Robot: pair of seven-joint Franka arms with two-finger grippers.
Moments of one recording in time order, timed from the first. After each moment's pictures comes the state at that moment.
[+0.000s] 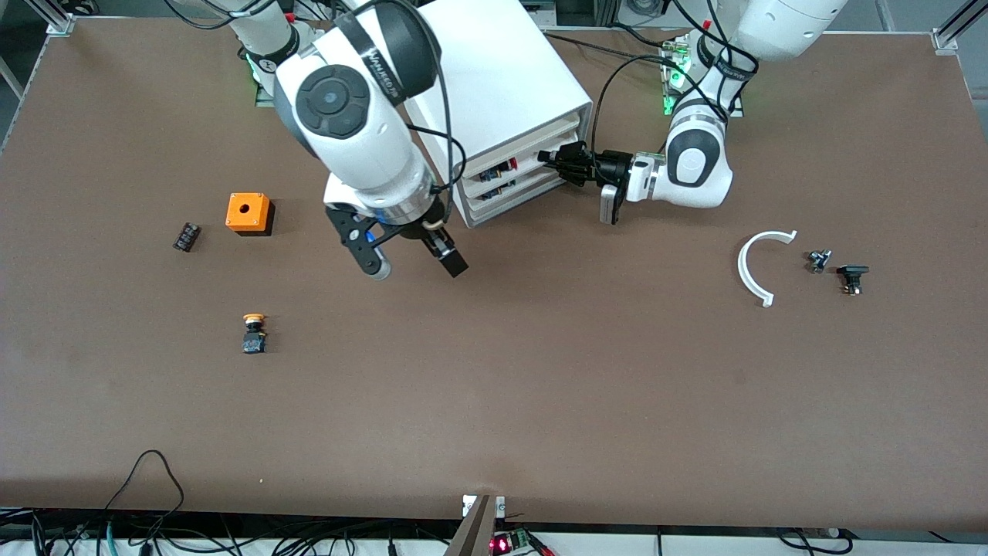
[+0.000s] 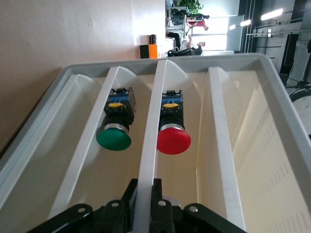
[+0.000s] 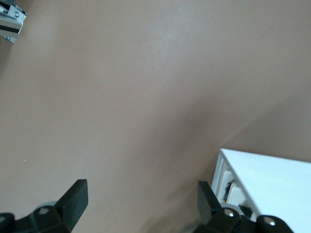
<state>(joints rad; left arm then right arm) -0.08 0.36 -0.34 -2.42 -1.60 1.88 1.18 0.60 0.56 0.05 -1.15 0.10 1.83 1.60</state>
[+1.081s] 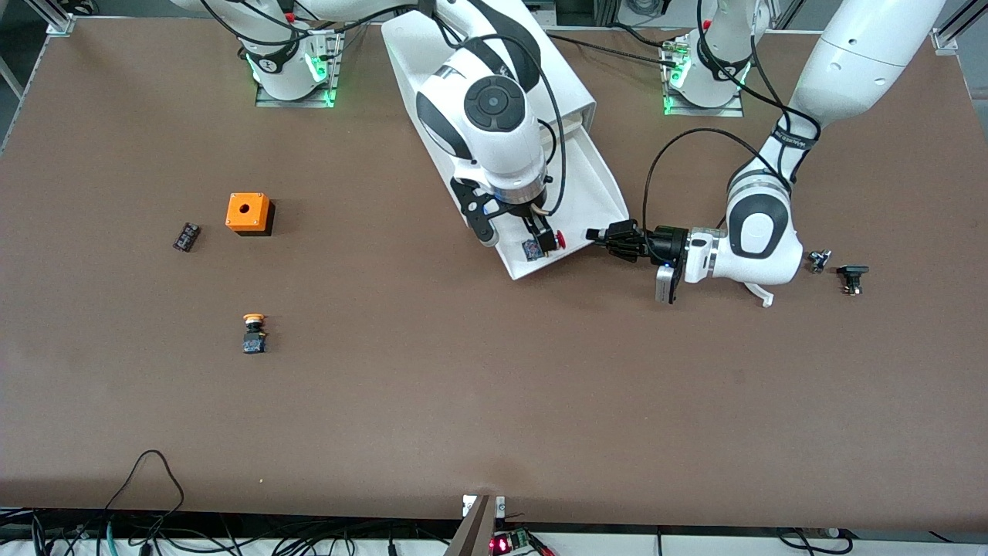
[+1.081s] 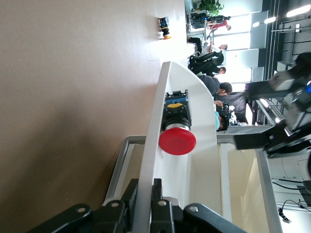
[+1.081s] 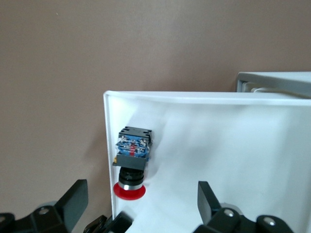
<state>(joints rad) 0.13 0.55 -0.31 -2.04 -1.22 1.89 0.98 0.80 0.73 0.05 -1.15 0.10 2.00 1.91</state>
